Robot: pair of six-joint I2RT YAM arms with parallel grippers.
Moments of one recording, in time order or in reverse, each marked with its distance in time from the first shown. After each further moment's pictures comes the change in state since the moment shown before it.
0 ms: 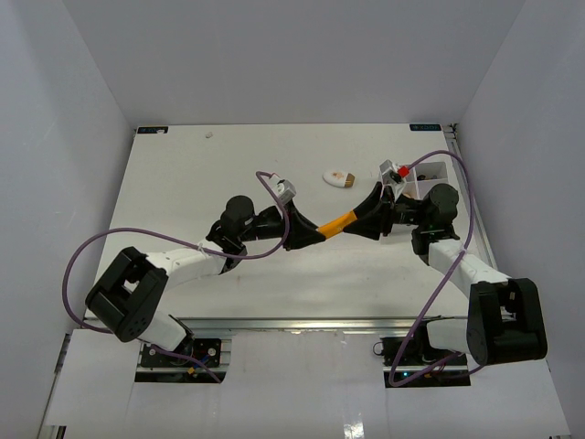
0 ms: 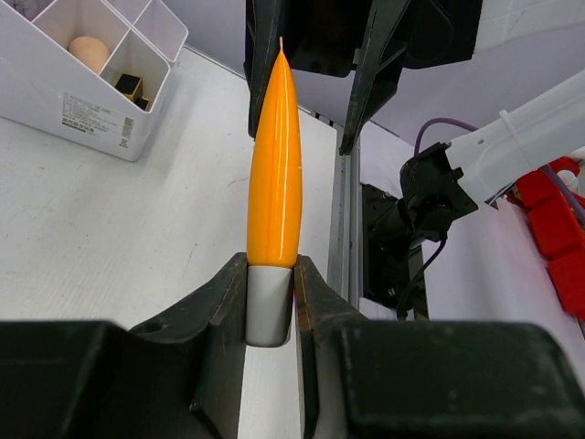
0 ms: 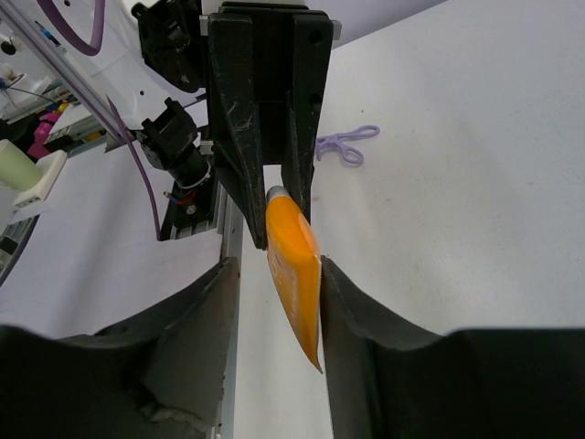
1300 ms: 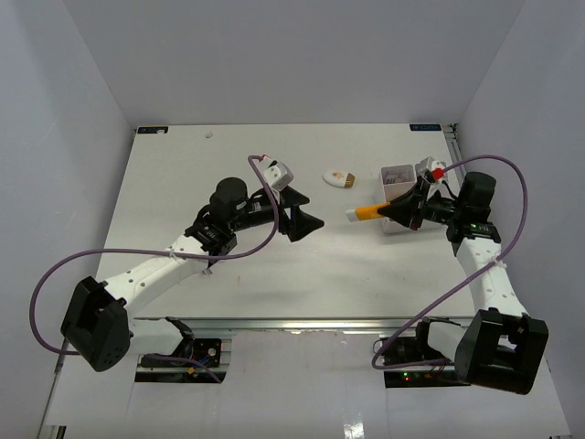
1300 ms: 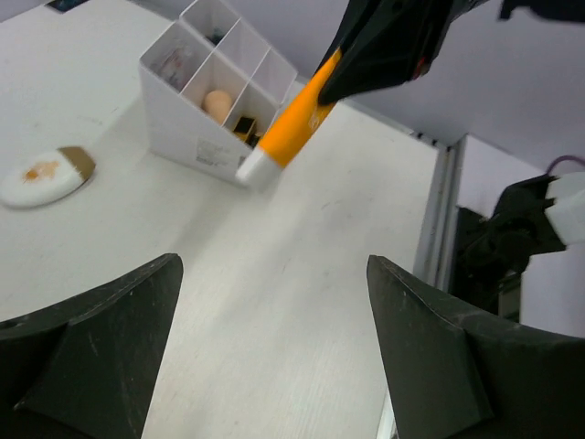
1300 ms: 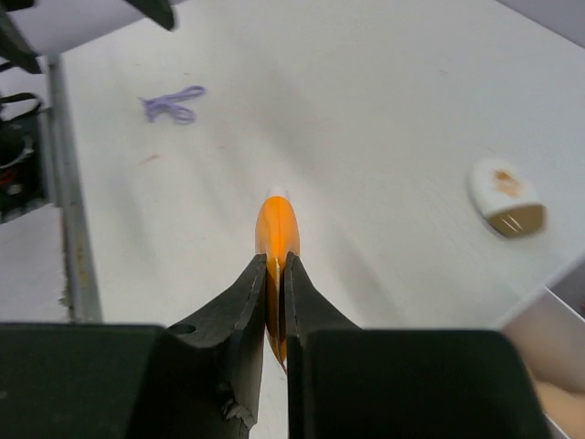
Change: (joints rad) left arm -0.005 -0.206 0.192 -0.499 -0.236 0.264; right arm -0.302 -0.148 0.179 -0.956 0.062 -0.834
